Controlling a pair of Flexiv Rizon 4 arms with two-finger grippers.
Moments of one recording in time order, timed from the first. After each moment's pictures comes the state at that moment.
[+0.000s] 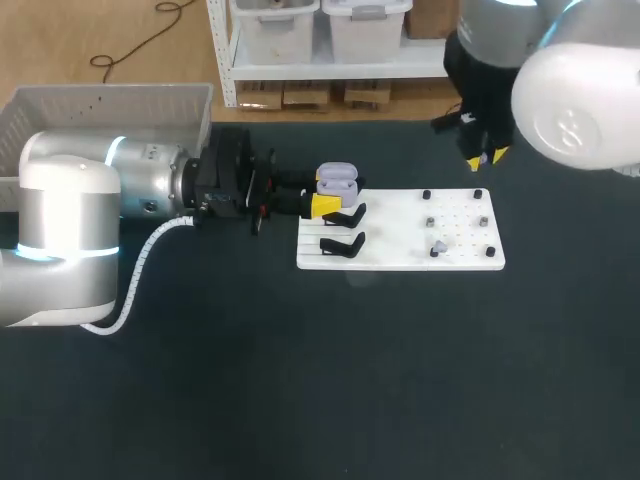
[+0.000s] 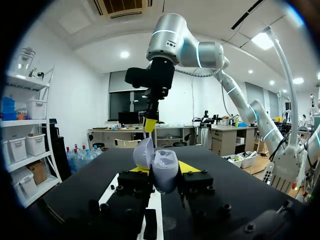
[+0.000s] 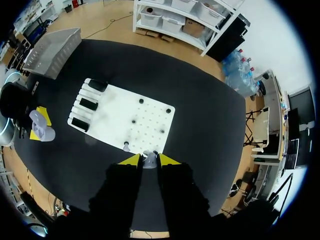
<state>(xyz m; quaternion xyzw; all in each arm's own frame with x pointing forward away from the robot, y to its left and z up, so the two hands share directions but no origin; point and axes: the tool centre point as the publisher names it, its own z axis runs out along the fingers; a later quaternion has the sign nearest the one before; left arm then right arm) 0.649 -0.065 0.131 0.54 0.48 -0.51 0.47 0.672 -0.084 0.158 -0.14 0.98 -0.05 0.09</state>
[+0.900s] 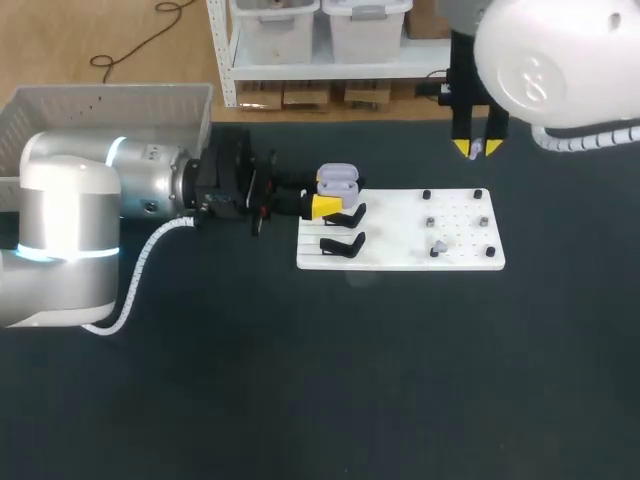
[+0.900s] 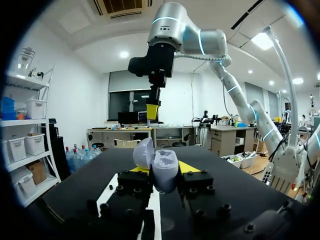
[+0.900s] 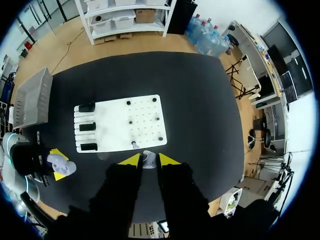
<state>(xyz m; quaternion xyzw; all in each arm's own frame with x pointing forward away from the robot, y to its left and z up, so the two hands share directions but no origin) 0.644 -0.067 0.130 0.54 0.48 -0.52 0.46 0.658 -0.067 0.190 0.09 0.99 -0.06 0.08</state>
